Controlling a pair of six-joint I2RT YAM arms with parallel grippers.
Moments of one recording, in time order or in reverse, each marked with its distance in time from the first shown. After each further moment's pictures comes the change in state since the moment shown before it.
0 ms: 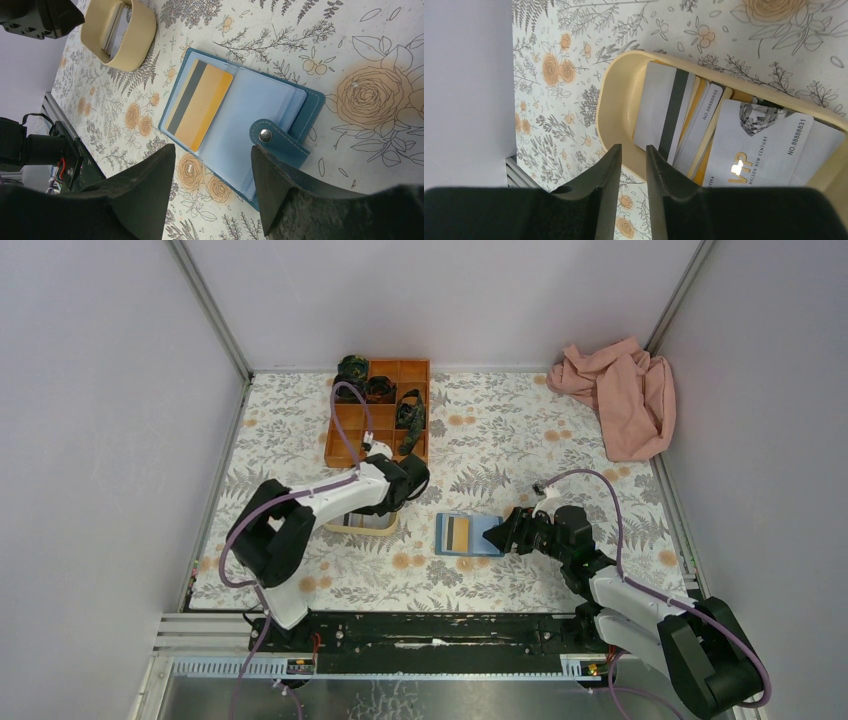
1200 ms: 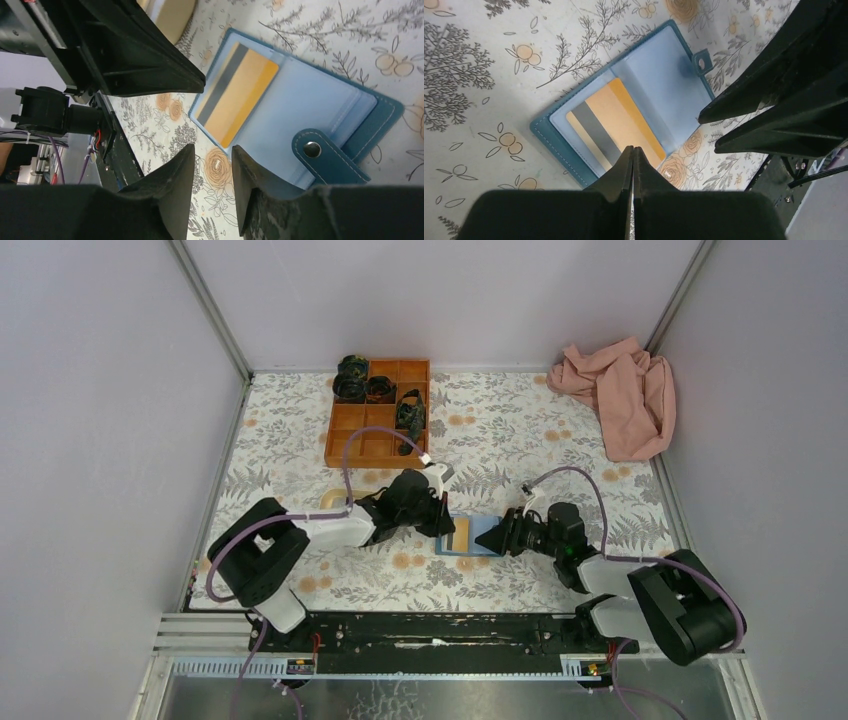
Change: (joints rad) left arm -0.083 -0.147 -0.394 1.209 1.104 0.233; right arm 0.000 0.236 0.000 0.279 -0.193 0.056
